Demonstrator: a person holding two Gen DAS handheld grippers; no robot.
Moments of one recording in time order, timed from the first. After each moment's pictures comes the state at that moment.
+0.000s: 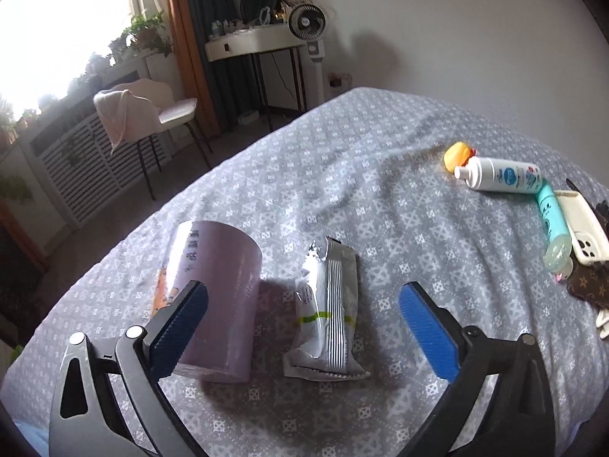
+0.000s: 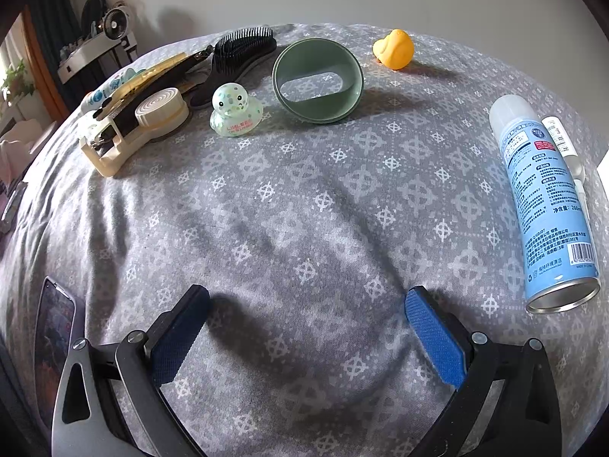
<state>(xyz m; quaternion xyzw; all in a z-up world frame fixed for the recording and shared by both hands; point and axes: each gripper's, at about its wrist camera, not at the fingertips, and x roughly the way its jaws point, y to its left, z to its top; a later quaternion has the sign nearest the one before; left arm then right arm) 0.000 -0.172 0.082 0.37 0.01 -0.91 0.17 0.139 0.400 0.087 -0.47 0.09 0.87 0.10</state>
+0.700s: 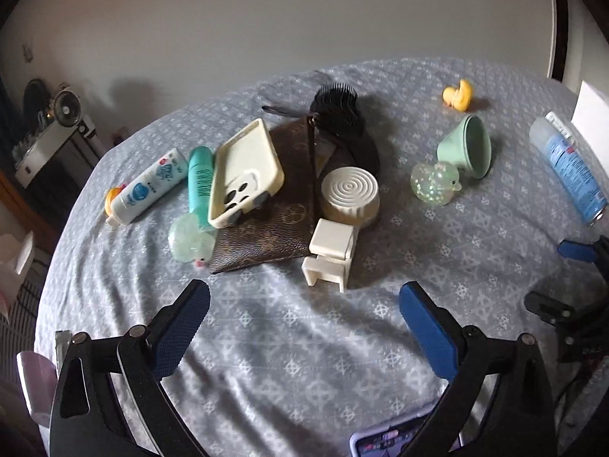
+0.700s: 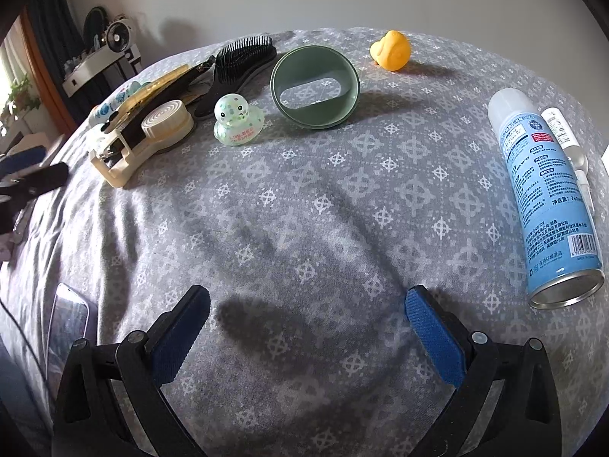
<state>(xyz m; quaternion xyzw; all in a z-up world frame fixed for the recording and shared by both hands) 0.000 0.146 0.068 0.41 -0.20 -0.88 -0.16 0.146 0.406 0.091 -0.46 0.12 0.88 0.09</state>
